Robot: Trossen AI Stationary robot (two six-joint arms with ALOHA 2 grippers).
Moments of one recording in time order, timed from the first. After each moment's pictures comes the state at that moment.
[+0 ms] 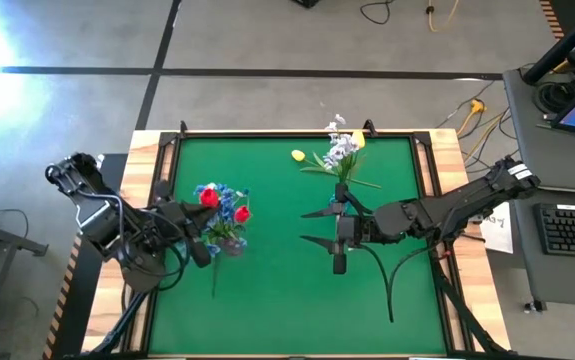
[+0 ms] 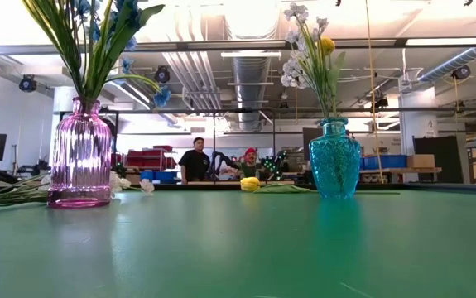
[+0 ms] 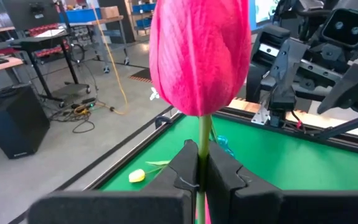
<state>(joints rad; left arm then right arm) -0.77 1.26 1.47 -1.02 -1.30 -0.74 0.35 1.37 1.16 0.11 0.42 -0.27</state>
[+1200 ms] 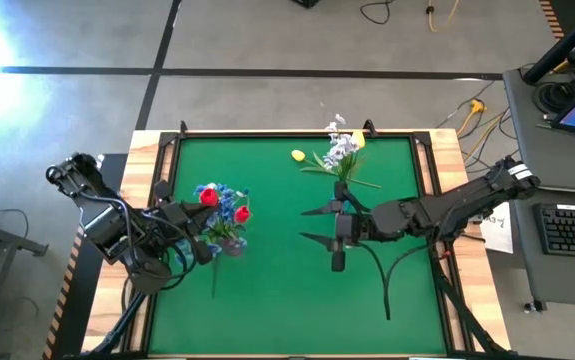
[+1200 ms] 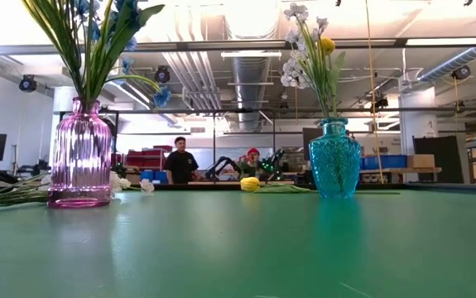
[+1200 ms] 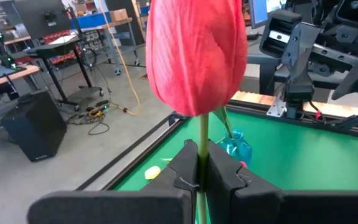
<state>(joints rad) -0.76 1.26 1.44 -1.11 -1.33 -0.80 0.33 1.37 1.16 0.09 0.42 -0.27</state>
